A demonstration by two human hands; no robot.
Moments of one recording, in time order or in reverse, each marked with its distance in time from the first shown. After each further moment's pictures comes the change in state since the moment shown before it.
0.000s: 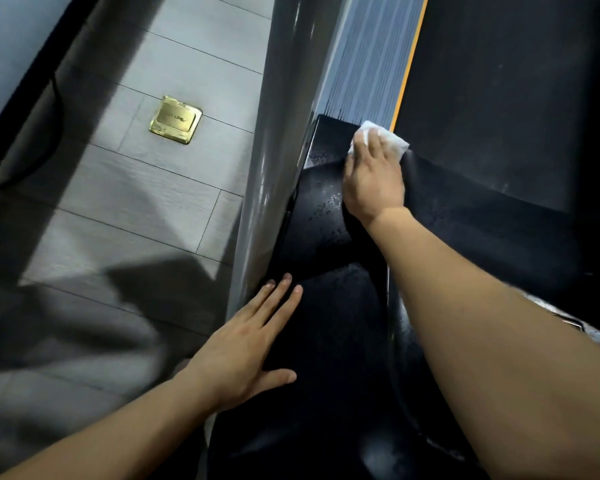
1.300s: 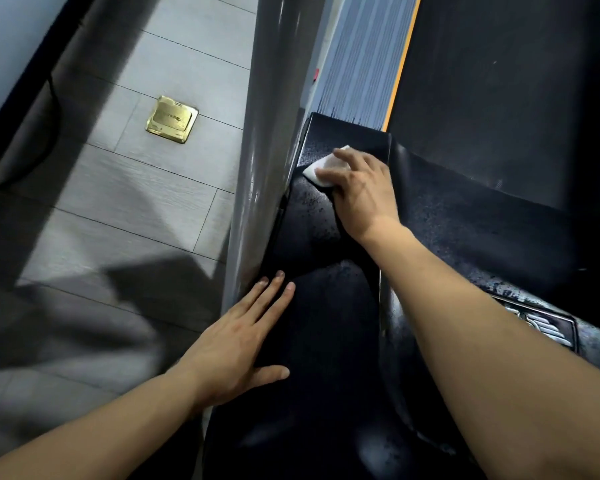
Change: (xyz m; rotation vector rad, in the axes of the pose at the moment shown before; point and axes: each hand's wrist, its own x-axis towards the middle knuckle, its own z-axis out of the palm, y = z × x) left_hand 0.002 0.001 -0.002 0.022 -0.002 -0.015; right_hand -0.034 -0.001 -0.014 0.113 -0.010 -0.171
